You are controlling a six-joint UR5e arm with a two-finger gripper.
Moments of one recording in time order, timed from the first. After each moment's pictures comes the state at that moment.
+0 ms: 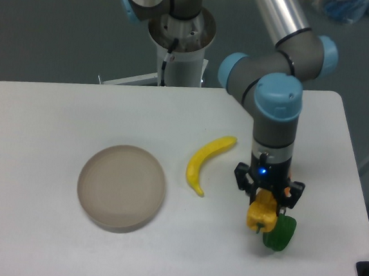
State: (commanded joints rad) arm 2.29 -1.96 -1.48 -0.90 1.54 1.02
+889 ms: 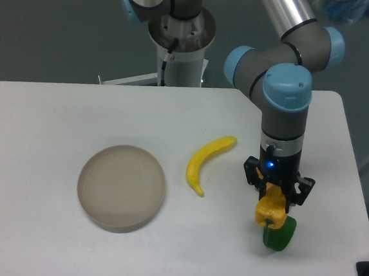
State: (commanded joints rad) arm 2.29 -1.97 -1.47 -0.90 1.54 1.04
